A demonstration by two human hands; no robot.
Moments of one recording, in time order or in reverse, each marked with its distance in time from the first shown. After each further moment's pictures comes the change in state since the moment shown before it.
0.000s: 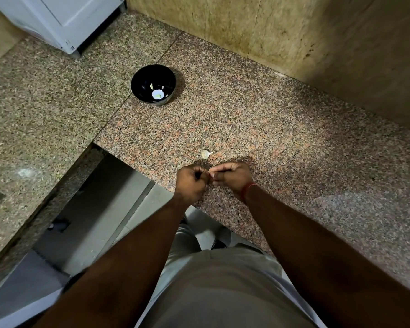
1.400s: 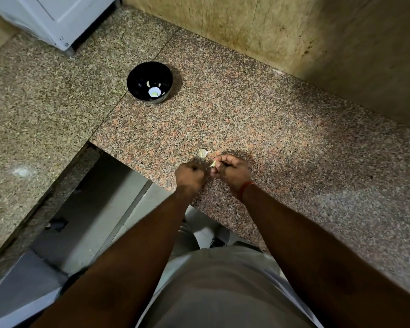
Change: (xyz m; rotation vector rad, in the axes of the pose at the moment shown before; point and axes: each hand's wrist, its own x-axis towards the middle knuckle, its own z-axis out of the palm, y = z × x) left_hand 0.022 0.006 0.014 -0.167 0.095 -0.313; right_hand 0.000 -0.005 0.003 0.121 0.067 -0.053
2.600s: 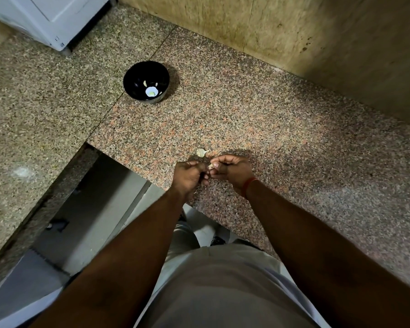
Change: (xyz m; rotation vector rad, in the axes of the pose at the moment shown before) left_hand -0.008 0.007 -0.006 -0.351 -0.178 0.022; right_hand 0.002 -0.008 -0.016 -0.004 -0.089 0.017
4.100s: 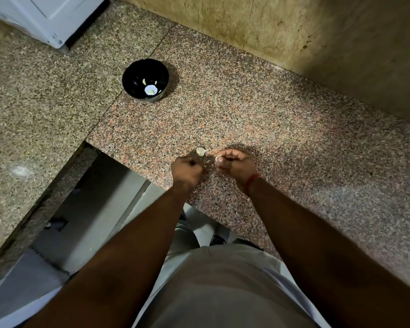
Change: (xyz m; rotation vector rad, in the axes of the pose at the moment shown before) left_hand 0.020 0.003 0.003 0.530 0.203 0.098; right_hand 0.009 -0.002 -0.009 0.023 0.069 0.002
